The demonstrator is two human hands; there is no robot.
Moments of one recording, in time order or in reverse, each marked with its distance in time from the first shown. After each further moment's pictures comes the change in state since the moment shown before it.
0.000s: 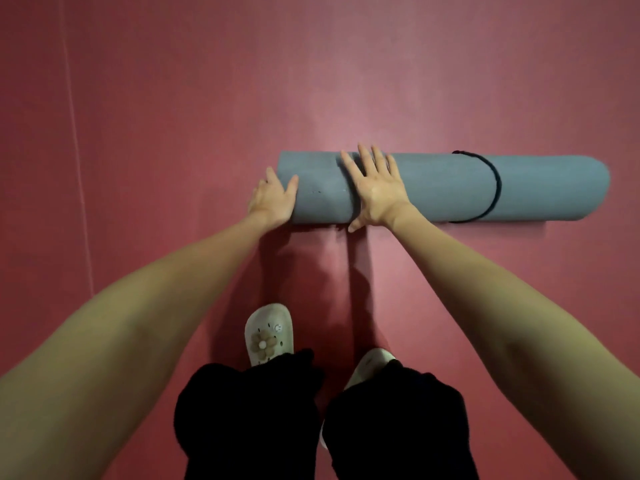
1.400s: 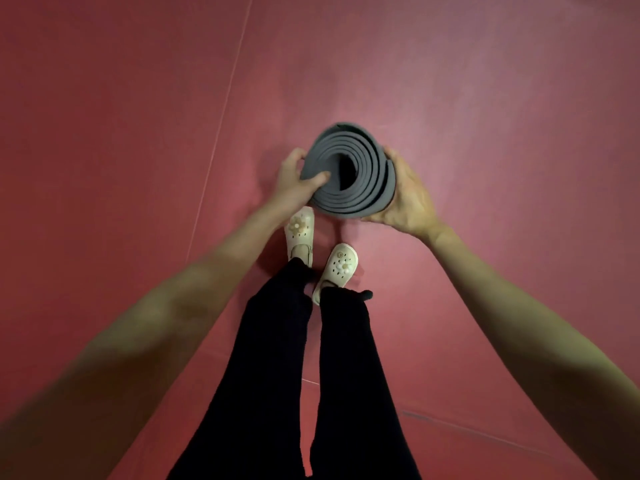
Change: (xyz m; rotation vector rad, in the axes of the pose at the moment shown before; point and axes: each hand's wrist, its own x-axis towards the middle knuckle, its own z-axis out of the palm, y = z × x) left_hand -0.379 -0.043 -0.214 -0.933 0.099 -0.051; right_hand -0.289 -0.138 -0.225 0.586 0.090 -0.397
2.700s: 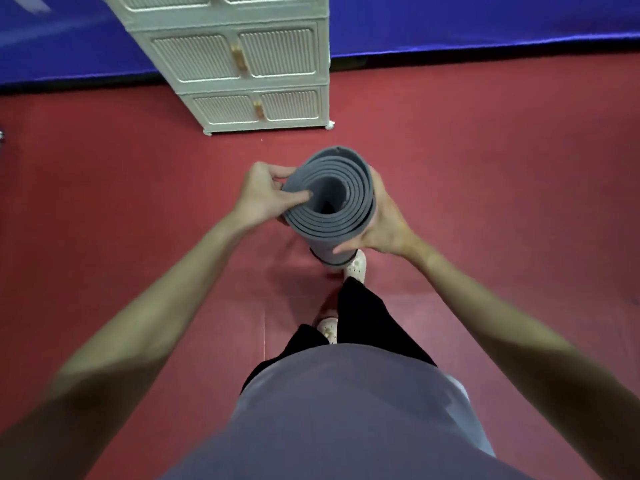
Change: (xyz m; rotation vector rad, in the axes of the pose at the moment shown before) left_hand -0.457 -0.125 -0.619 -0.472 0.978 -0.063; right_hand 0.035 -0.734 0.341 0.067 -0.979 -0.828
